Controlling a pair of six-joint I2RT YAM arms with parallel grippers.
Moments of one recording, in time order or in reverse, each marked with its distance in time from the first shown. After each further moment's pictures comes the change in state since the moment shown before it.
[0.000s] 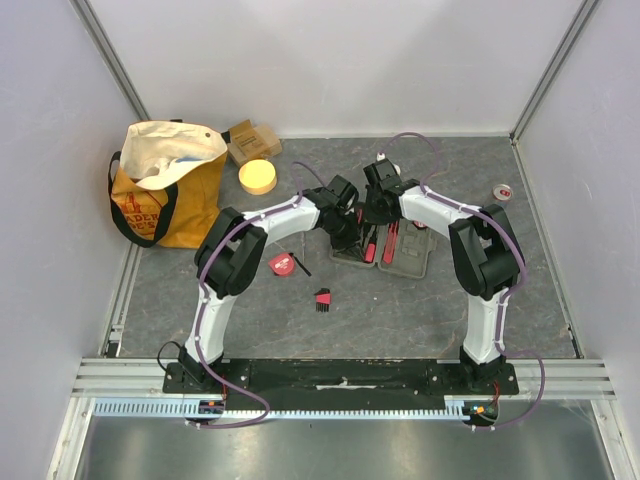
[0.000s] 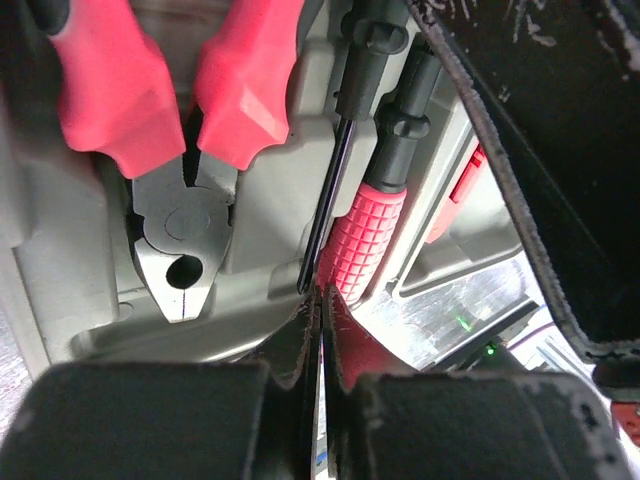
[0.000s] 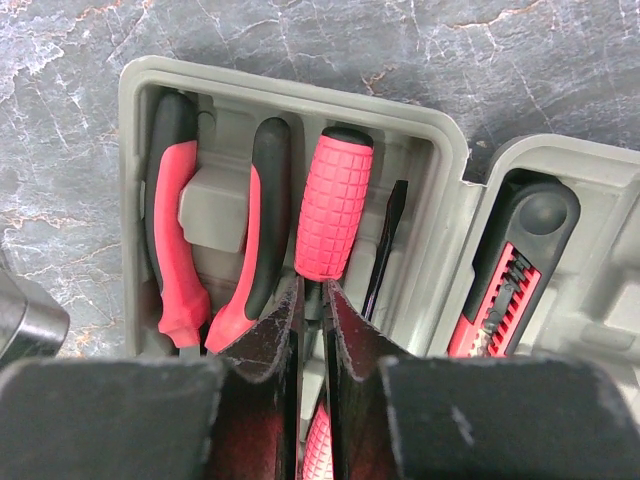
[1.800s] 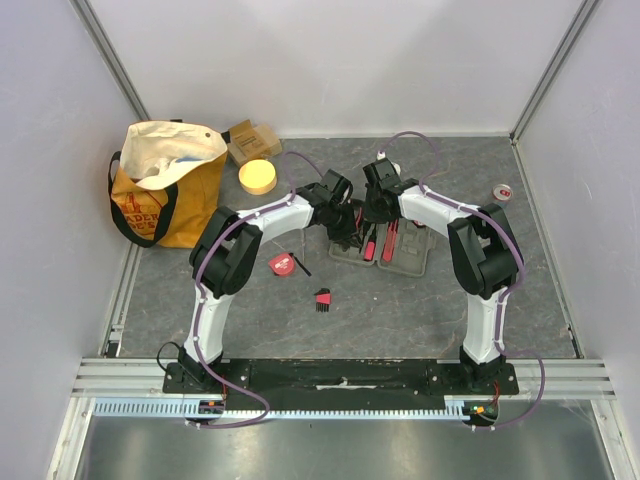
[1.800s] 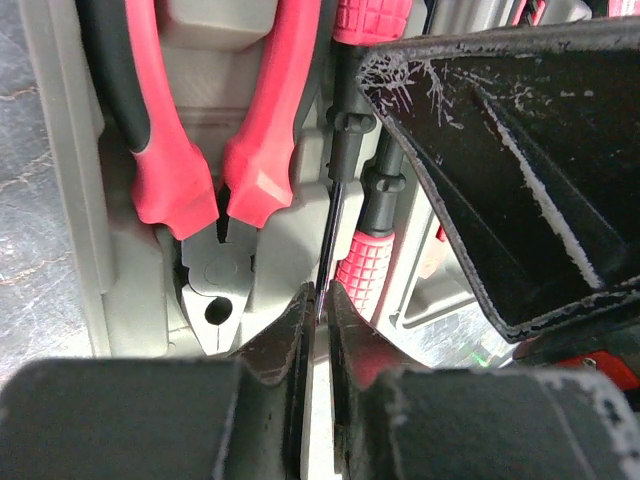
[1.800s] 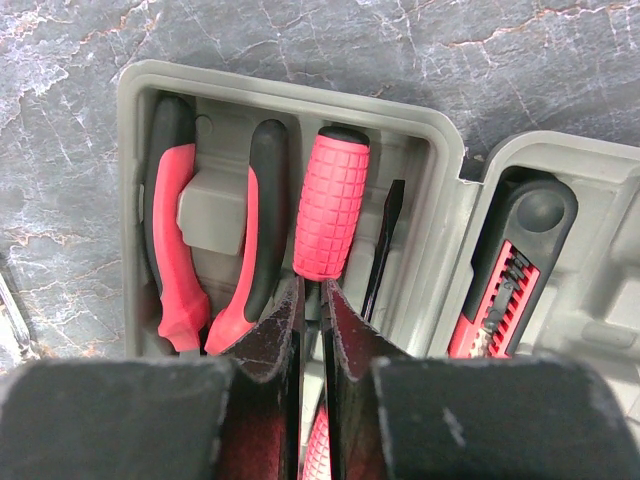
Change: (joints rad) left arm 0.035 -0.020 -0.027 0.121 -0.051 0.058; right arm 0.000 0.013 0.010 0.013 0.019 0.010
